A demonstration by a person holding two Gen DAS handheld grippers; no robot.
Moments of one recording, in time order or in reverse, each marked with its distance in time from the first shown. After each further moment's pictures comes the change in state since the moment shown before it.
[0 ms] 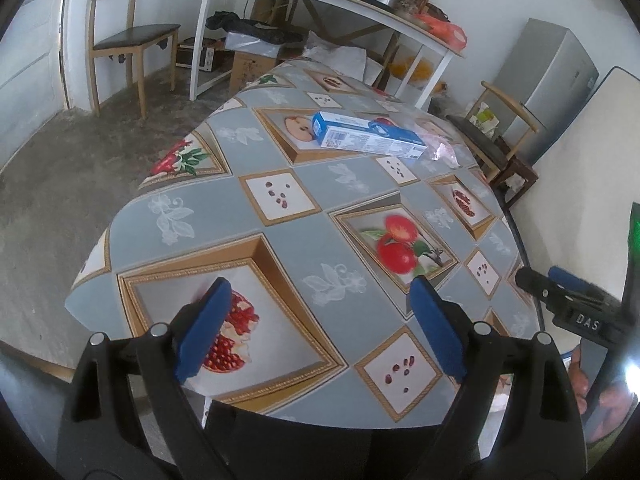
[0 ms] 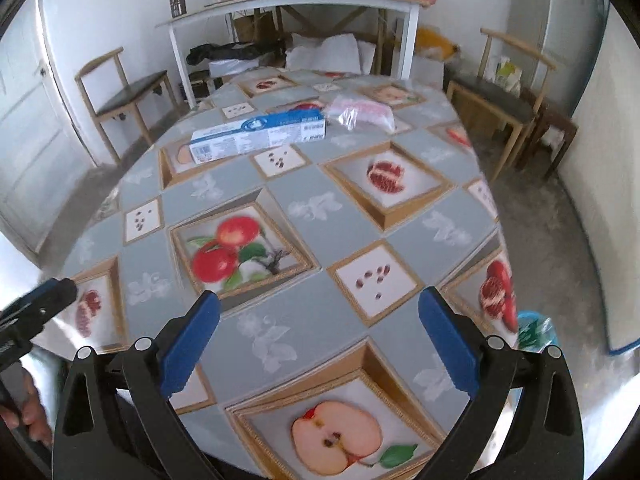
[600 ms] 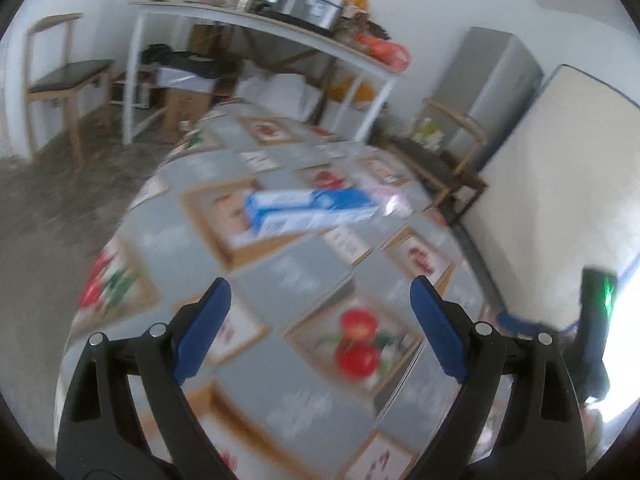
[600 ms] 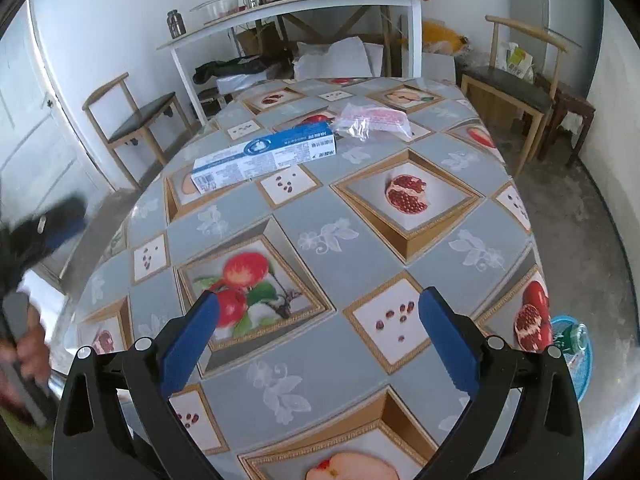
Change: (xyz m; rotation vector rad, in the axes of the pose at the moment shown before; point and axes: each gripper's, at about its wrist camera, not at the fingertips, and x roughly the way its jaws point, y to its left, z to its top) left arm 0.043 -0.018 0.105 0.119 -0.068 -0.241; right arm 0.034 -0.018 0.024 0.093 -0.011 0.137
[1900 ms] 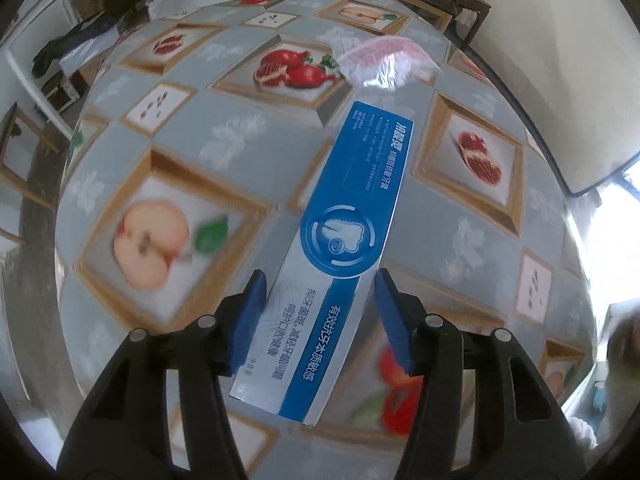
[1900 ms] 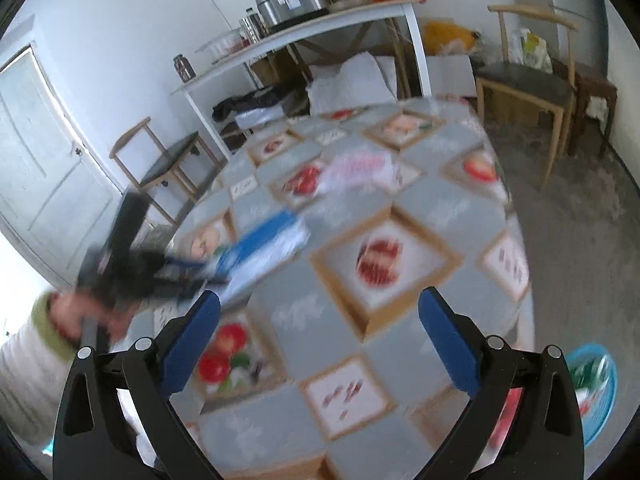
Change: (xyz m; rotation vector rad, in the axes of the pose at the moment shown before) left arm 0.178 -0.042 0.026 0.350 0.571 0.122; right arm 0.001 -0.092 0.077 0.071 -0.057 0.187
